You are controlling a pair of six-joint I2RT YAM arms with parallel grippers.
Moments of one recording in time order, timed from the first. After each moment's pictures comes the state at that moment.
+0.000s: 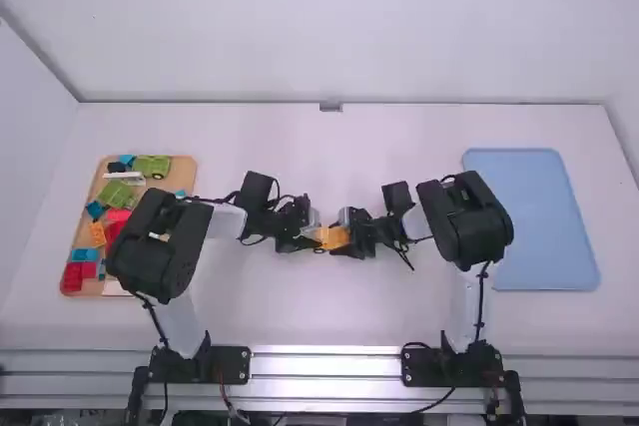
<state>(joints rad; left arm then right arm) -0.26 1.86 0.74 0.05 0.91 0.97 0.30 2.15 0.76 0.29 -1.12 -1.03</state>
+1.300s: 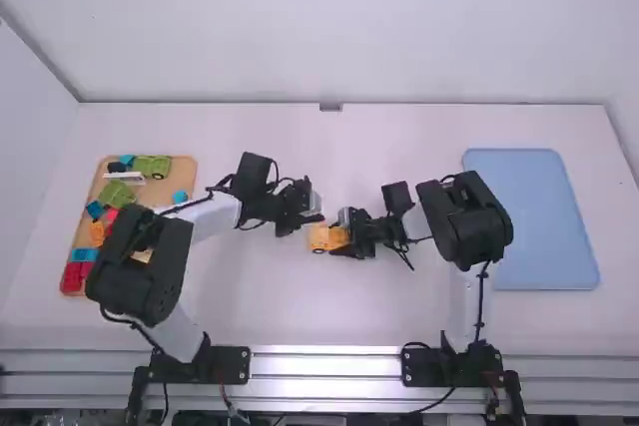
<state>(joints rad) -0.26 1.73 0.85 -0.14 0.92 0.99 0.30 2.15 0.76 0.28 -1.12 -1.03</state>
